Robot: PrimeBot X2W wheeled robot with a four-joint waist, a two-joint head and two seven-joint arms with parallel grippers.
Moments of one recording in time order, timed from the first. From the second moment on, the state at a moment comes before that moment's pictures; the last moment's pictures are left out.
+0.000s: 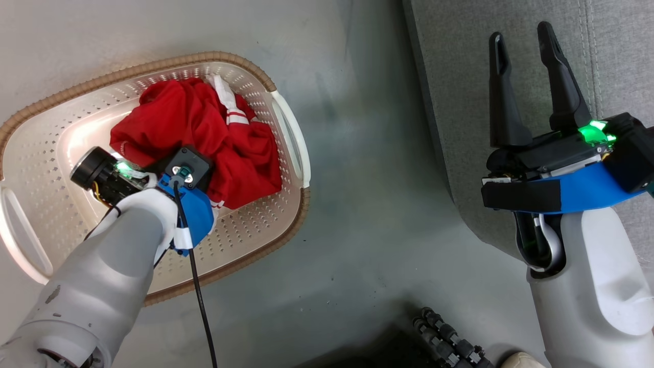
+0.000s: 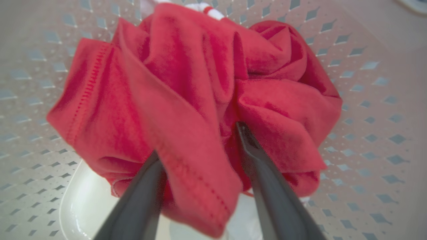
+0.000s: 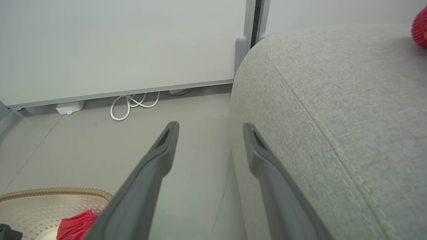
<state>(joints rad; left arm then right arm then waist) -0.96 0.25 -1.06 1.24 -0.42 -0.13 -0.21 -0.54 -0.05 0.09 0.08 0.25 0.13 -0.26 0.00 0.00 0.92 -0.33</state>
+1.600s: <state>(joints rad) -0.71 0.13 -0.65 0.62 -0.32 -0.12 -0.26 -0.34 -0.05 -0.02 0.20 0.12 0.13 -0.26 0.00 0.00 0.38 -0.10</state>
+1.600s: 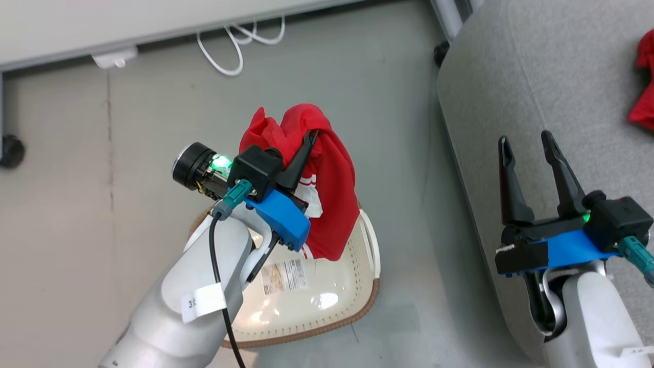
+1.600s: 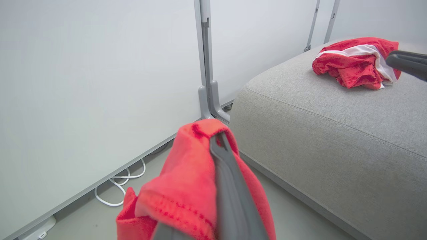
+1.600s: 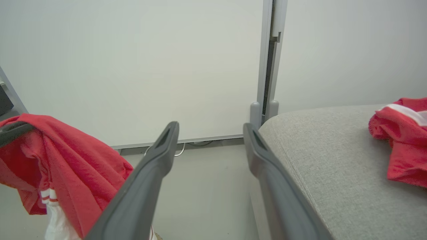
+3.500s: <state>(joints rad) -0.68 0.09 -0.64 0.42 -0.32 -0.13 -0.26 -0.37 -0.07 0.29 0.22 0.12 0.13 -0.26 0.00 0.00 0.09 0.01</state>
